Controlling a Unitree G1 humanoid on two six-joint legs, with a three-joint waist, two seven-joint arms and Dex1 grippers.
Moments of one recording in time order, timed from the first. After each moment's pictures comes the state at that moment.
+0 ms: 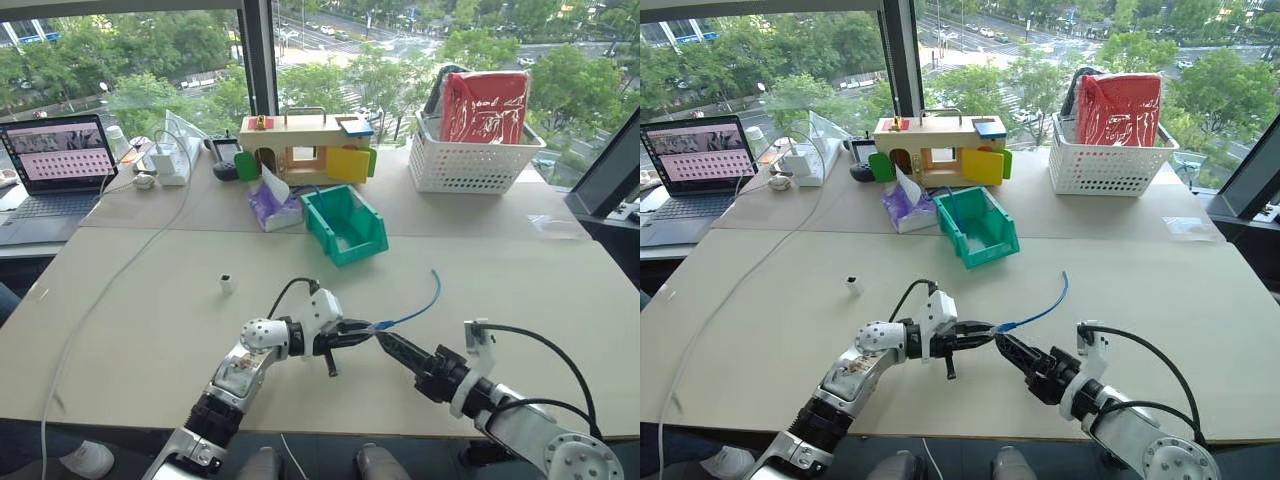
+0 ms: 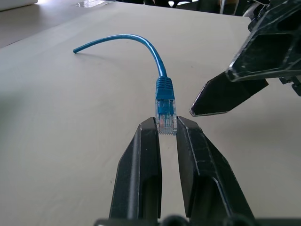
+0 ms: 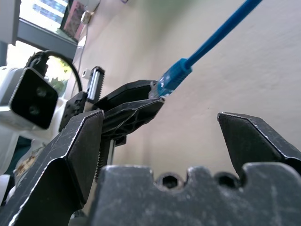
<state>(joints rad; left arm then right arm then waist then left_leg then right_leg) -0.38 0.21 -0.31 0.11 -0.16 0.16 -0.94 0.02 -0.01 -0.50 -0.58 1.21 1.27 -0.06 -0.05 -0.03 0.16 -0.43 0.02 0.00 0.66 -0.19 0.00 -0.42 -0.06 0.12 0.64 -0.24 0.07</state>
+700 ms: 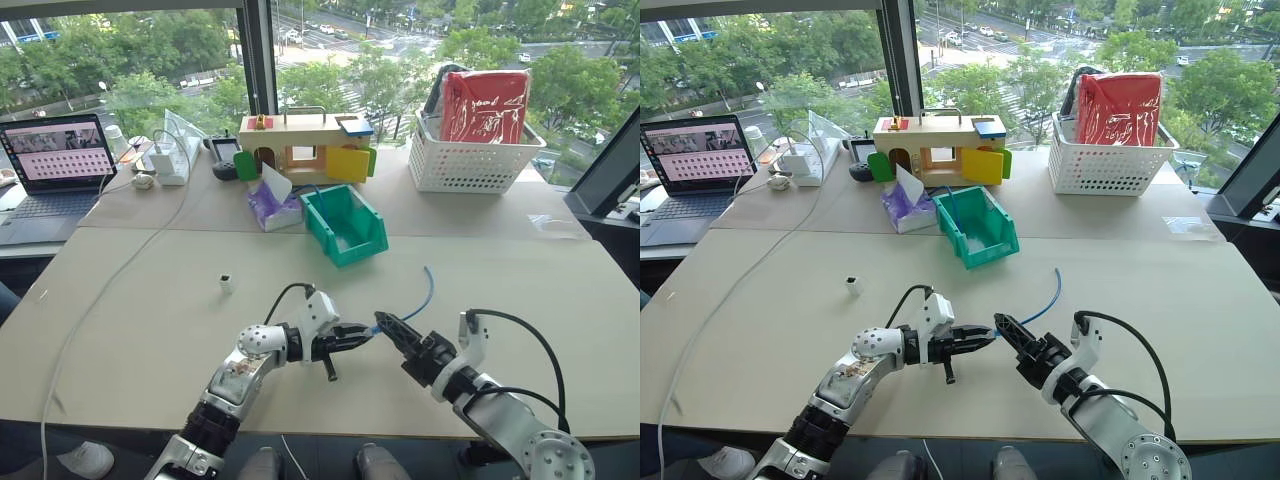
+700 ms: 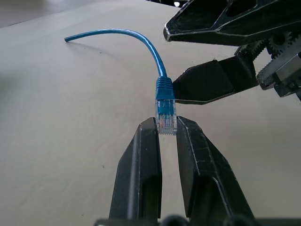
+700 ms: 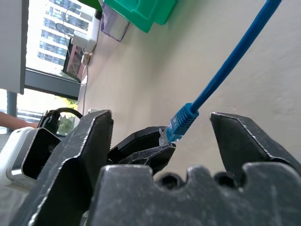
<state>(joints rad) -0.34 0.20 -0.30 0.07 -0.20 0.22 -0.92 0.07 -0.07 -0.32 -0.54 1.39 1.00 -0.22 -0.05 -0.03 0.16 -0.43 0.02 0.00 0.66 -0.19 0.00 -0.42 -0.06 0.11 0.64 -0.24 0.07</state>
